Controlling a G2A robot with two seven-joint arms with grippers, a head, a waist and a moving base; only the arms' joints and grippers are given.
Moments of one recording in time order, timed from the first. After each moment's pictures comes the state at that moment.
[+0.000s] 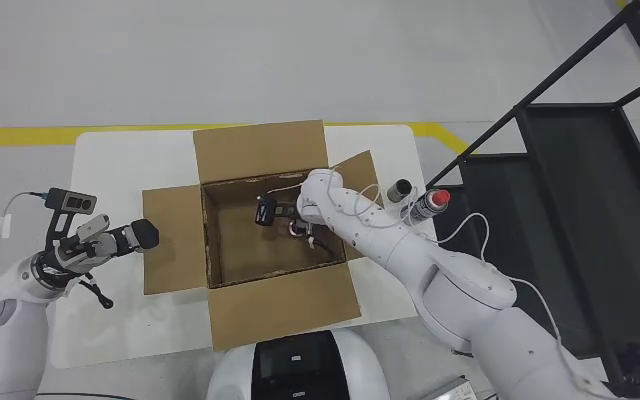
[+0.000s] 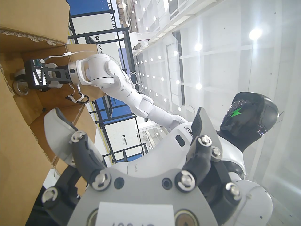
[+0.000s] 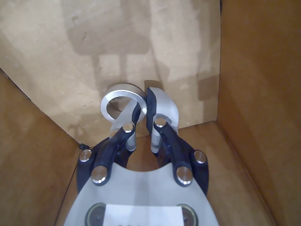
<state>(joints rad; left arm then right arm) 1.43 -0.96 -1.74 -1.48 -0.83 -0.28 -1.39 -0.52 -1.58 0.43 -0.71 -1.16 -0.56 0.85</state>
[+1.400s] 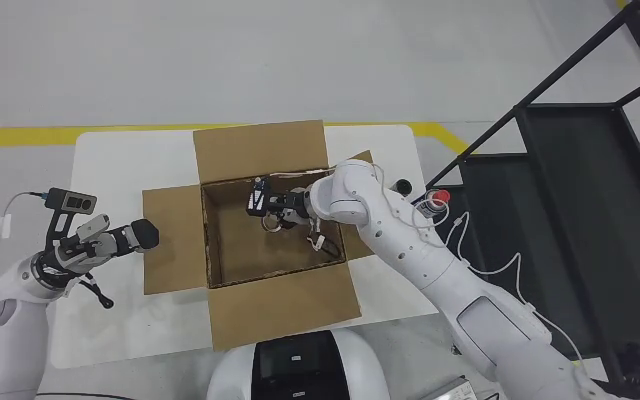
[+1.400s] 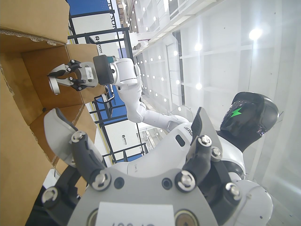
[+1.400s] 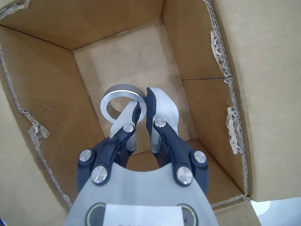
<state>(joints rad) 1.43 -0.96 -1.74 -1.48 -0.83 -0.28 -1.39 -0.77 -1.39 0.81 -1.32 -1.08 -0.69 0.88</state>
